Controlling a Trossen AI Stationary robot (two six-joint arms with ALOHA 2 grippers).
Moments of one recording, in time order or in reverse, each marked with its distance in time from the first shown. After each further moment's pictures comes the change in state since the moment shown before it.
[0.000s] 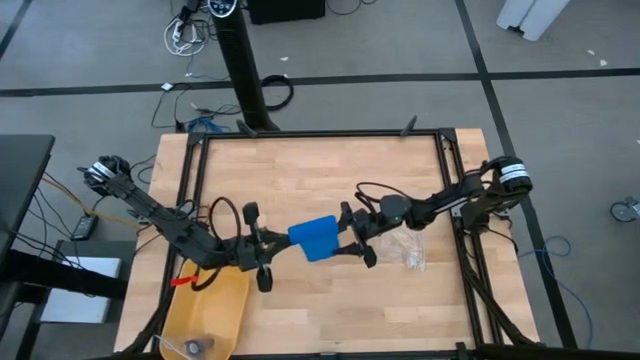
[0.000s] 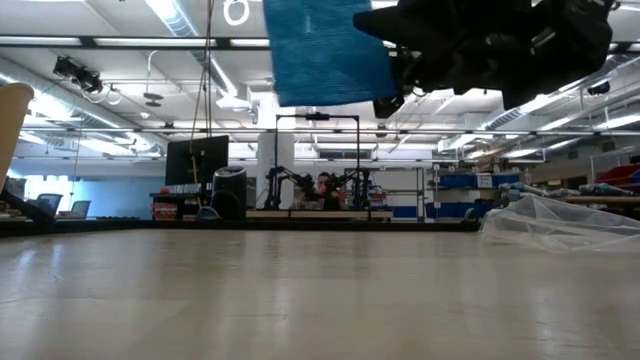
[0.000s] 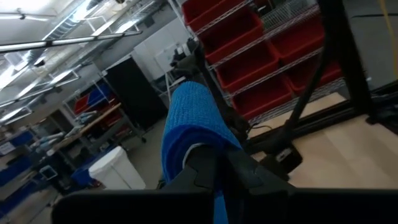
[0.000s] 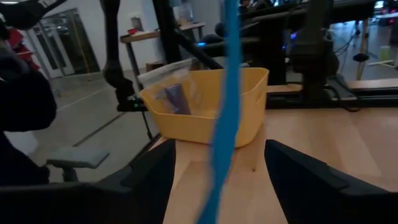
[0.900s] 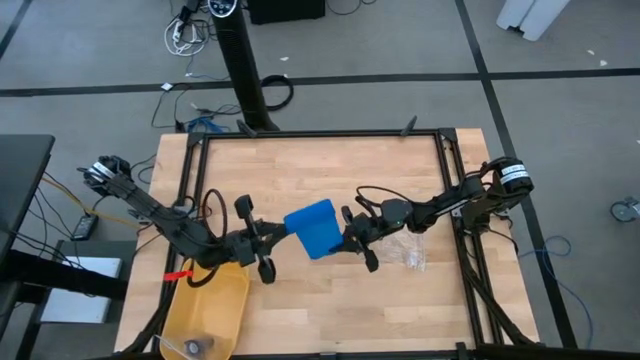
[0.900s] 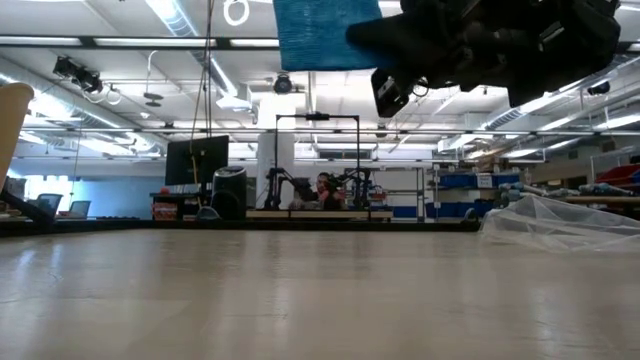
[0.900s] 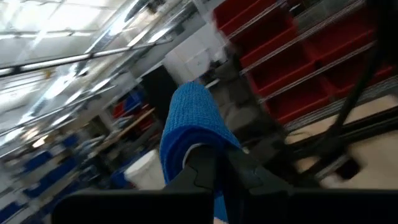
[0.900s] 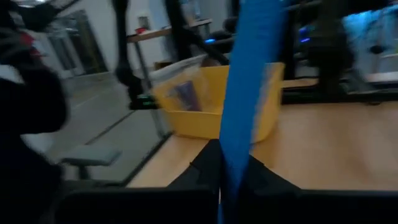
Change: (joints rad) left arm 0.009 0.000 -0.007 0.152 -0.098 0.169; right arm 0.039 0.001 -0.001 -0.006 0.002 0.032
